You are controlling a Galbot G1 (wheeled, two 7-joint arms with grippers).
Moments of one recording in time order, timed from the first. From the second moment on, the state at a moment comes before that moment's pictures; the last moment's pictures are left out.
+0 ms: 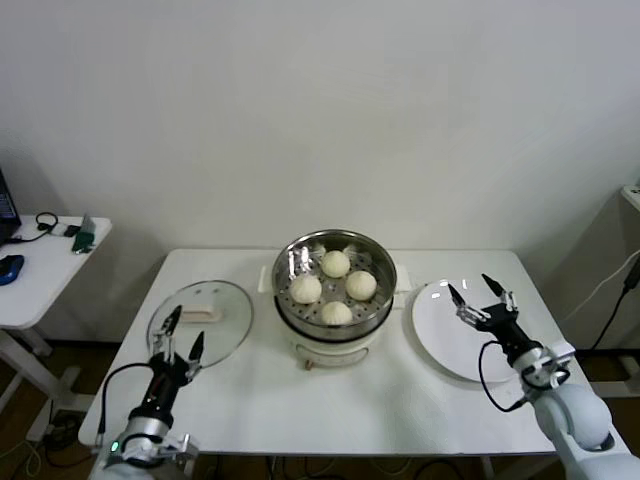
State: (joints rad) left arm 1.57 -1.28 -0.60 -1.99 1.09 -0.01 -0.08; right arm -1.28 0.99 0.57 1.70 0.55 0.05 -0.23
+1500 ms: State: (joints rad) left arm 1.01 -1.29 -0.54 -1.26 1.44 0.00 -0.14; right arm -1.41 1.19 0.72 1.65 0.37 0.07 -0.33
